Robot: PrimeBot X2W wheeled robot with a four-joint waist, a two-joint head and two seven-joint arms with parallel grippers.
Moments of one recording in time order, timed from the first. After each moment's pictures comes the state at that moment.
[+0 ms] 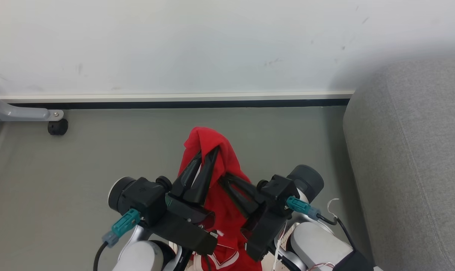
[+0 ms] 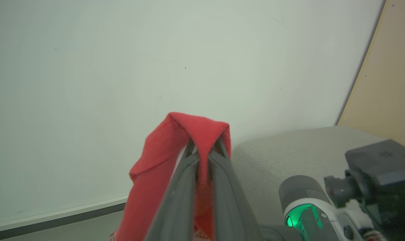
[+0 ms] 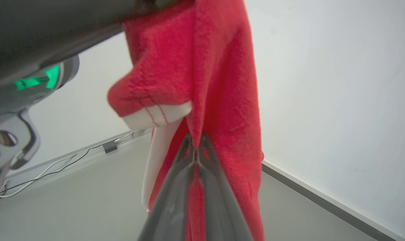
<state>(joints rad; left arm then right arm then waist) -0.27 0.07 -0.42 -0.01 -0.39 -0.07 -0.11 -0.55 -0.07 0.81 0.37 0.28 0.09 -0.14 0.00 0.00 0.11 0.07</state>
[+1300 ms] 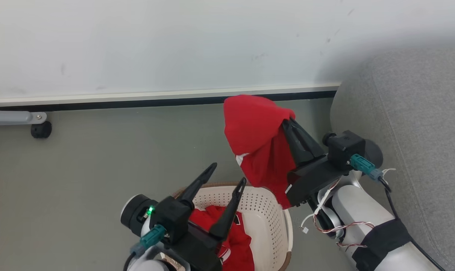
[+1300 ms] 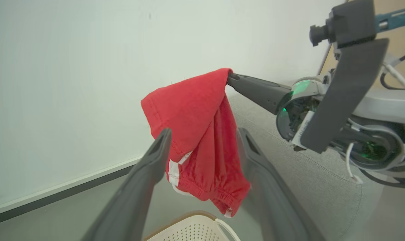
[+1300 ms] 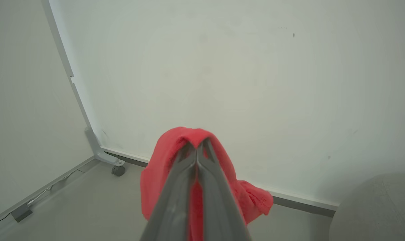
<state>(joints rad) -0.23 0.12 -0.51 0.02 -0.34 -0.08 -0.05 -0.63 -0.13 0.63 0.46 0.43 -0.03 -0.24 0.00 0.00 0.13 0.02</state>
